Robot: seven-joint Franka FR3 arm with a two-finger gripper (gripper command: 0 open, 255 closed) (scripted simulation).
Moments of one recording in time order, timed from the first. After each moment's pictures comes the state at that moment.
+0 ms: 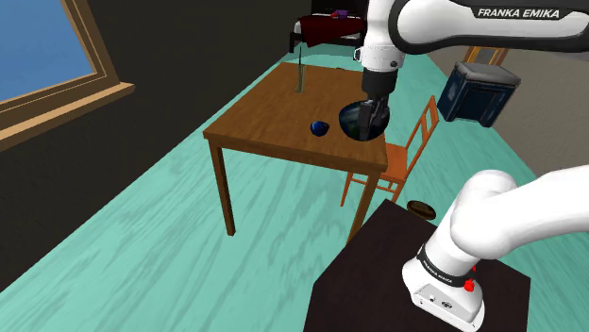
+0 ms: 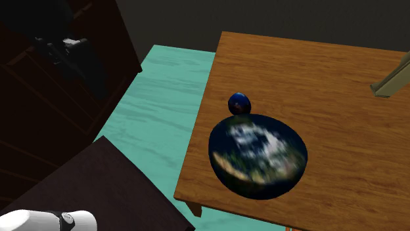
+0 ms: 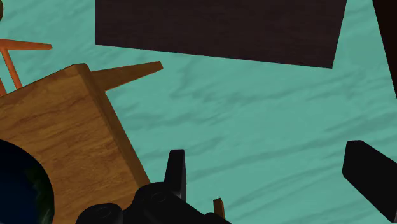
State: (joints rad) arm 0.02 -0.74 0.04 -2.37 -0.01 1.55 -0.10
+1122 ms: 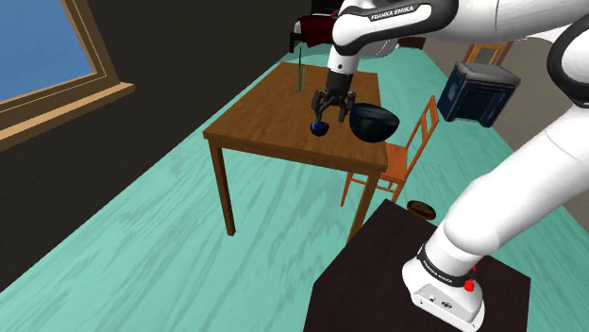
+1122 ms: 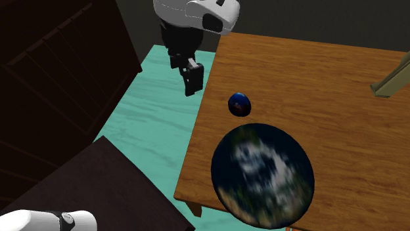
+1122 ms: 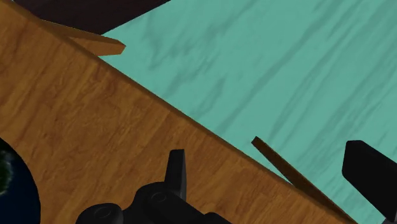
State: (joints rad) arm -0.12 -0.23 -0.06 -2.13 0.14 1.86 0.17
